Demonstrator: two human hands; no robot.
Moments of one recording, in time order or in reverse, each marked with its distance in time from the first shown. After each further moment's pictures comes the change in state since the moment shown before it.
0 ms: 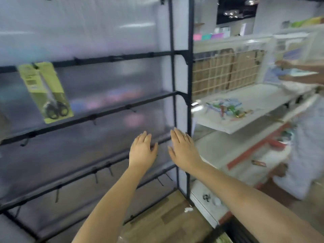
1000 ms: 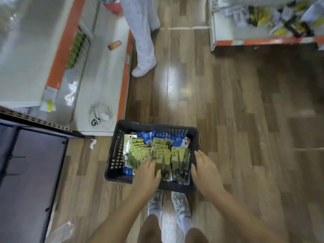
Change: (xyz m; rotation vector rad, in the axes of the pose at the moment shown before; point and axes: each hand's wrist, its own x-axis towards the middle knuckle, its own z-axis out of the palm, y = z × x) left_hand -0.303 0.220 0.378 0.050 -1.229 0.630; right_hand -0.536 0.214 0.108 0.120 -0.312 1.348
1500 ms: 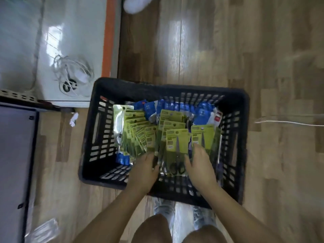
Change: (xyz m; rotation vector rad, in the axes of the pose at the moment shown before) left_hand 0.159 -0.164 0.194 -0.032 -0.151 -0.133; right_hand 0.117 0.029 0.299 0.295 -0.227 0.268
